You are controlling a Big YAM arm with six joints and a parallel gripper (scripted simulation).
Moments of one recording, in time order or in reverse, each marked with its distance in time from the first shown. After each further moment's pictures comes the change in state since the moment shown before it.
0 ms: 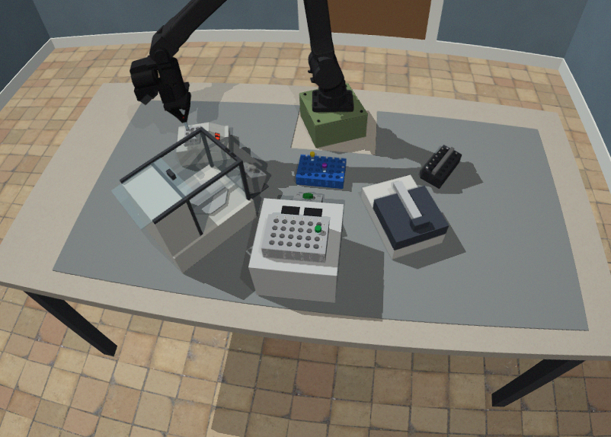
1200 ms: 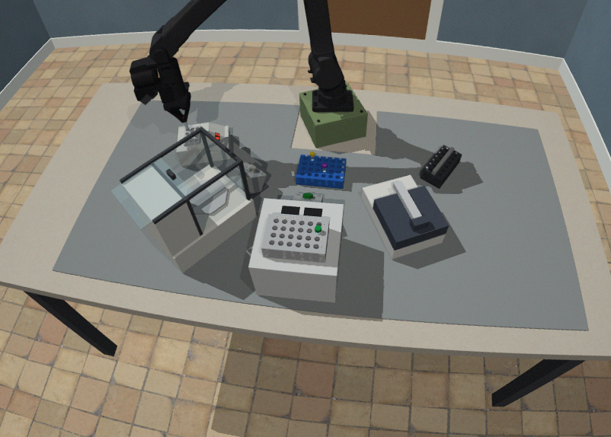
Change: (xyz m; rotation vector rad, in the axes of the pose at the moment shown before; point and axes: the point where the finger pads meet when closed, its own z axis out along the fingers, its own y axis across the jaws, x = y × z) arm 0.000 0.000 0.000 0.000 0.000 0.000
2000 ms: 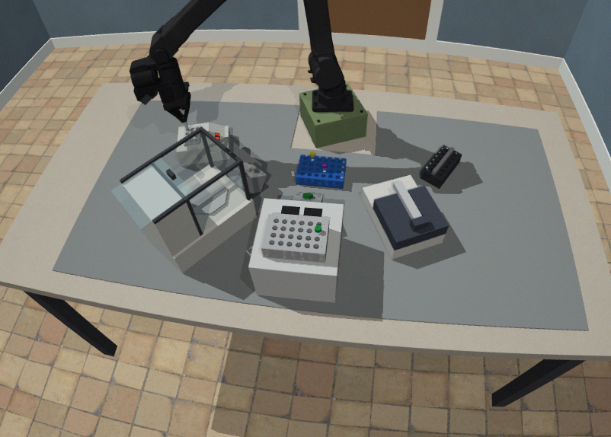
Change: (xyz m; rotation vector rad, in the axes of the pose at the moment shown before) arm 0.000 0.000 0.000 0.000 0.000 0.000
